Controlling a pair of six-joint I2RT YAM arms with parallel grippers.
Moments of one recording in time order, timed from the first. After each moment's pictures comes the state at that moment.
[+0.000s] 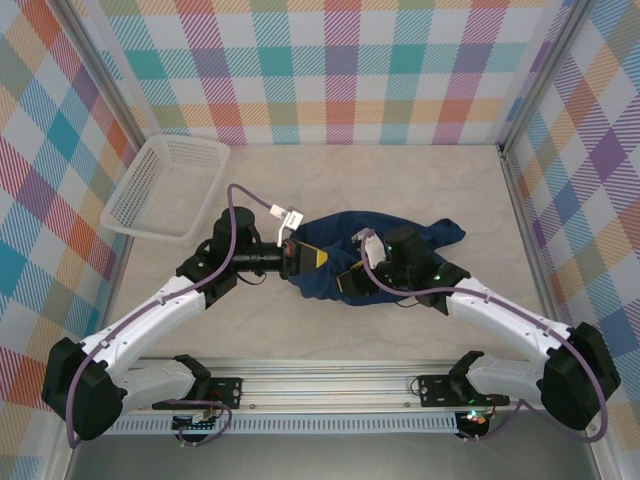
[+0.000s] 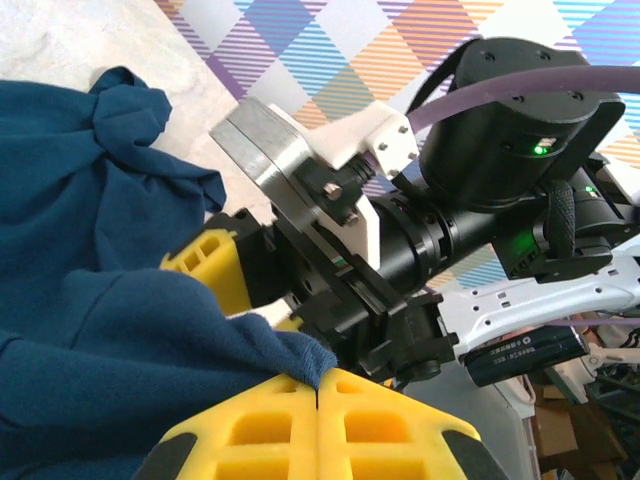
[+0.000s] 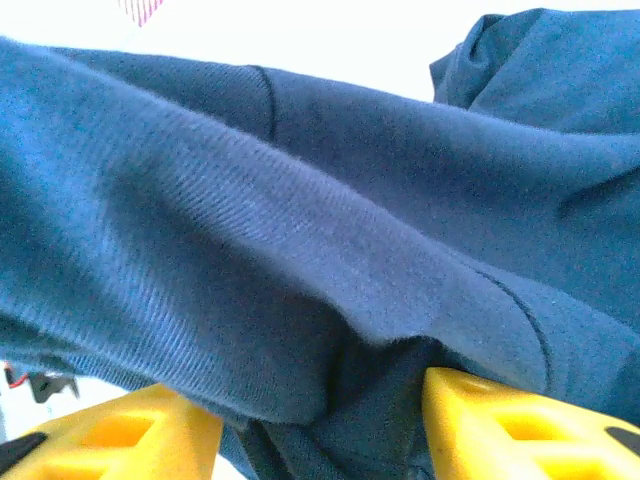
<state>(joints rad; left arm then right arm) -0.59 1.12 0.84 -0.06 0.77 -0.55 0.70 1.16 0.73 -0.24 -0.38 0.24</state>
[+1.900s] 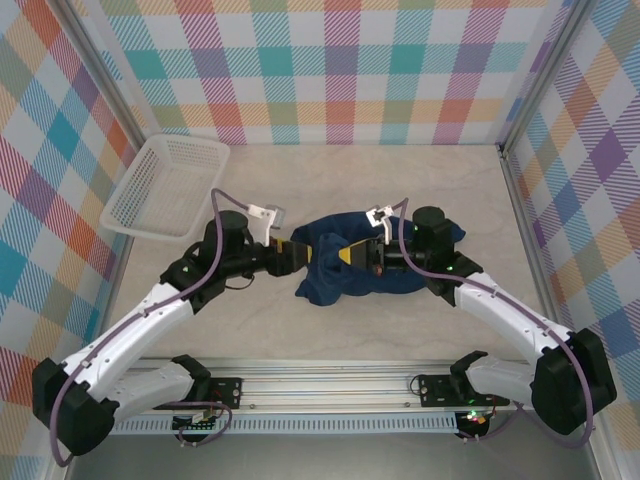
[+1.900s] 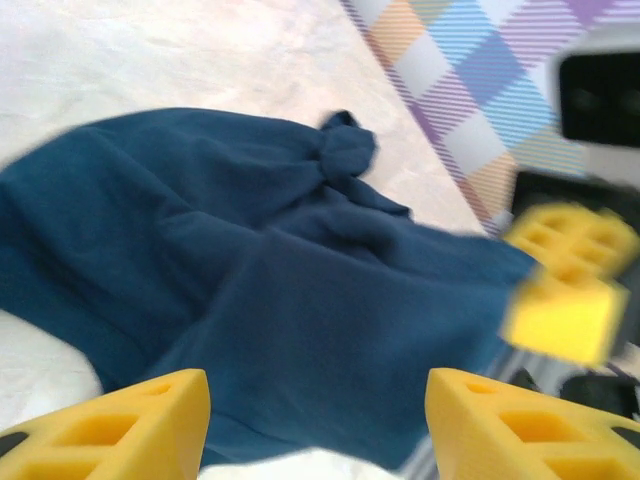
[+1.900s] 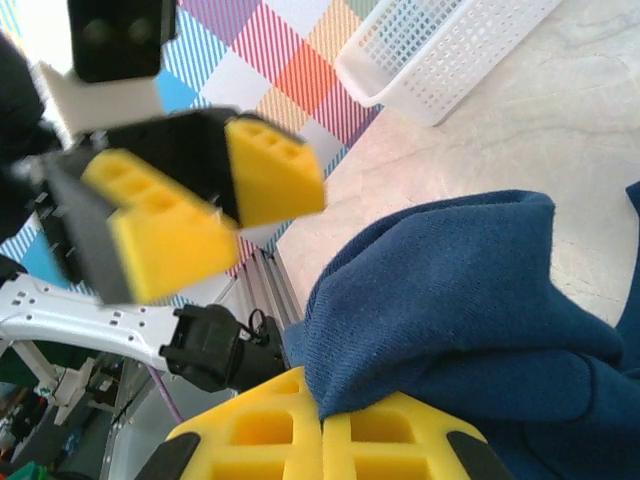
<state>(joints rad) -0.62 1.03 0.87 -0.33 0.39 -0.46 0.52 1.15 0.72 0.10 -0.86 0.57</state>
